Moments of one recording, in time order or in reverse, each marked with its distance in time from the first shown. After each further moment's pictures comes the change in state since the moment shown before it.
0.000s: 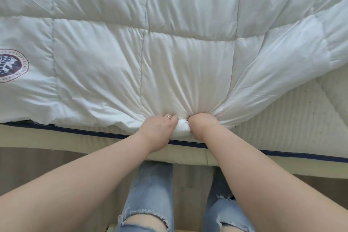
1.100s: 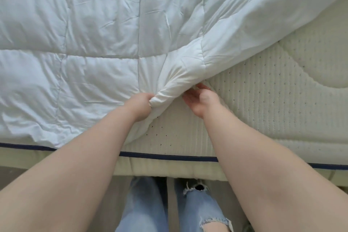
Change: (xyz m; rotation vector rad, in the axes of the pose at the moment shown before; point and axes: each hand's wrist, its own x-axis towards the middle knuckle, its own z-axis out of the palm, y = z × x) left_hand 0.149 0.201 -0.138 -0.557 0.136 -0.383; right_hand -0.085 0.304 -0.030 2.469 0.337 0.182
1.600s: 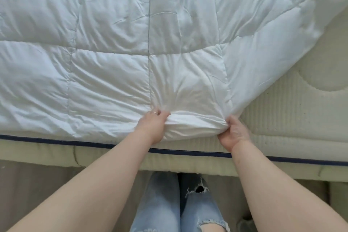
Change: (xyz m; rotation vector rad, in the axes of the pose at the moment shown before) left_hand -0.043 -0.017 0.066 0.213 -0.100 0.071; right_hand -0.050 0.033 -0.106 0.159 0.132 -0.081
